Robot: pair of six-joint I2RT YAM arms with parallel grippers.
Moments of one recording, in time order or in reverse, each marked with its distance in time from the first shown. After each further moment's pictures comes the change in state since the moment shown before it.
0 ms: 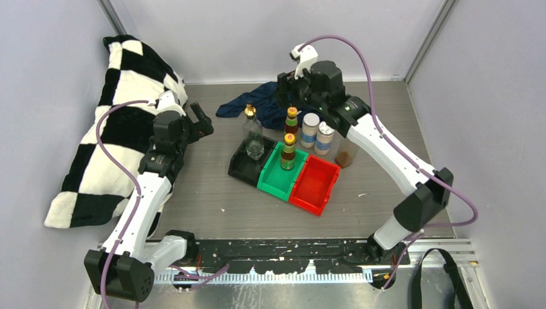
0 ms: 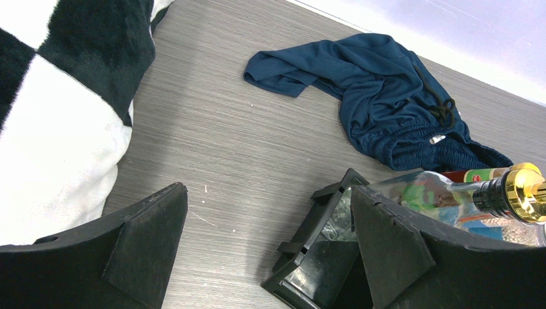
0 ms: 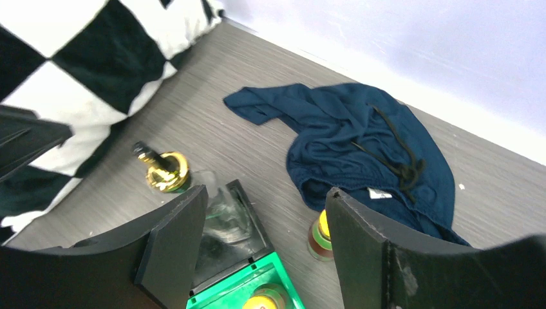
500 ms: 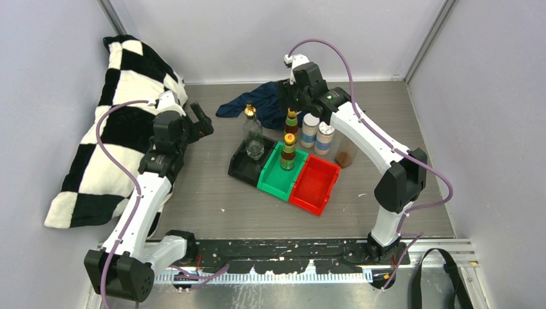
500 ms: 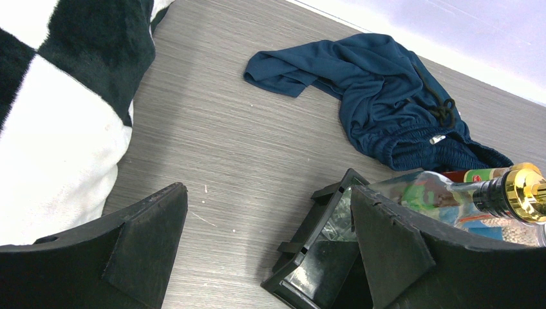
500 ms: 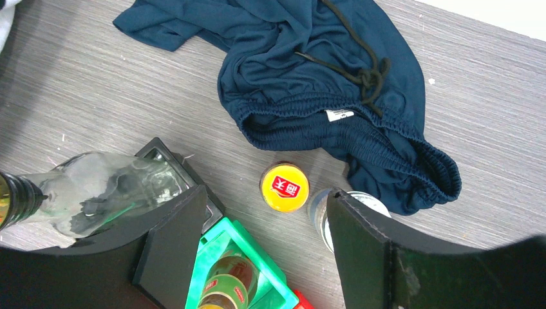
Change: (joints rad) left arm 0.000 0.000 0.000 0.000 0.000 0.000; right arm -0.019 0.177 0.113 -0.227 0.146 0.050
